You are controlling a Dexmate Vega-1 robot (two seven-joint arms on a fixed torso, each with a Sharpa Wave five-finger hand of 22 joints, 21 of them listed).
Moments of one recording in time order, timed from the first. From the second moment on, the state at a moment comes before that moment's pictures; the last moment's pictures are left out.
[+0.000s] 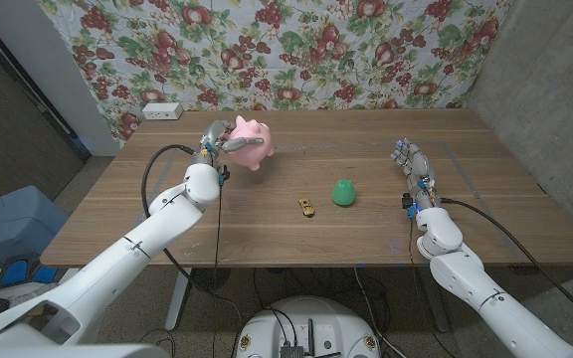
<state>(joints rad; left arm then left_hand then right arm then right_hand) 0.87 0.65 0.46 -1.83 0.02 0.38 0.48 0.86 -0.34 0.52 -0.19 0.20 0.60 0.20 0.47 0.19 0.75 0.11 0.20 0.46 0.81 0.29 0.44 0.60 0.65 0.16 1.18 0.17 -1.09 -0.48 -0.29 -1.50 0.51 0.41 -0.28 0.33 0.17 0.46 -0.12 0.19 0.39 0.09 0.19 0.18 0.35 0.09 0.22 0.23 0.25 0.04 0.25 0.39 0.40 0.04 0.20 0.17</state>
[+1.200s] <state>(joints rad) 0.74 0.70 0.59 -1.81 0.01 0.60 0.35 0.86 -0.34 0.52 -0.19 0.20 0.60 0.20 0.47 0.19 0.75 0.11 0.20 0.46 0.82 0.29 0.43 0.60 0.65 0.16 1.18 0.17 -1.07 -0.47 -0.30 -1.46 0.52 0.41 -0.27 0.33 0.17 0.46 -0.12 0.19 0.39 0.09 0.19 0.18 0.35 0.09 0.22 0.23 0.25 0.04 0.25 0.39 0.40 0.04 0.20 0.17</state>
